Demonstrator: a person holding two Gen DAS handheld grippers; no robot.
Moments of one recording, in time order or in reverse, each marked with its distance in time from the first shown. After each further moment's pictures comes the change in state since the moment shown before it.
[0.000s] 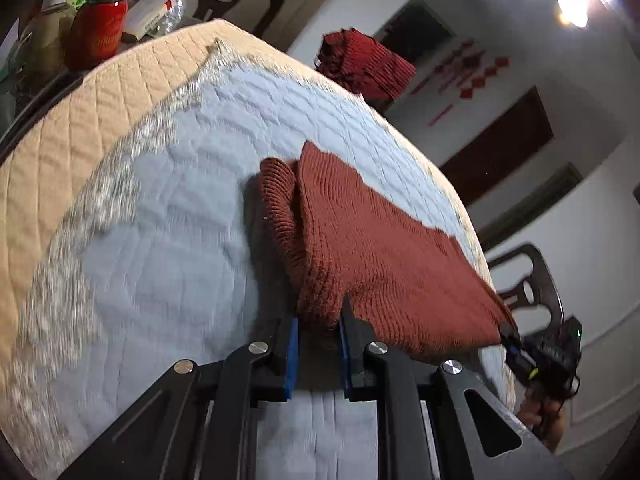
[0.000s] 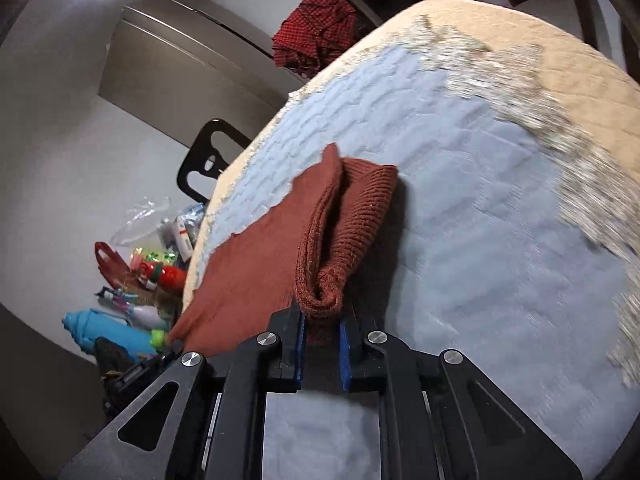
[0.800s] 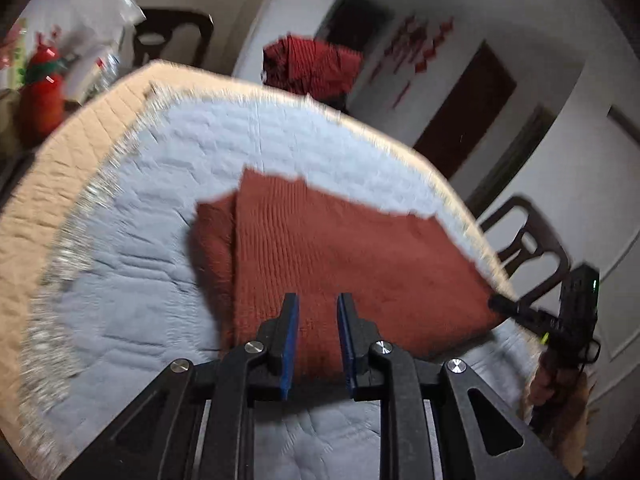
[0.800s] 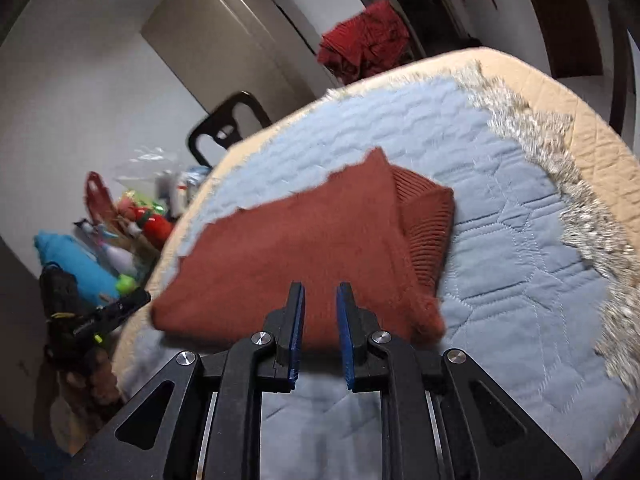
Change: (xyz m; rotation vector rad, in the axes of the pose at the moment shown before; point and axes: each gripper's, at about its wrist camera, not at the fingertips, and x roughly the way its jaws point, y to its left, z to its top) left arm 0.019 -0.041 0.004 0.254 -0.022 0.013; right arm 0.019 0.038 -0.025 -0.289 -0.031 -0.109
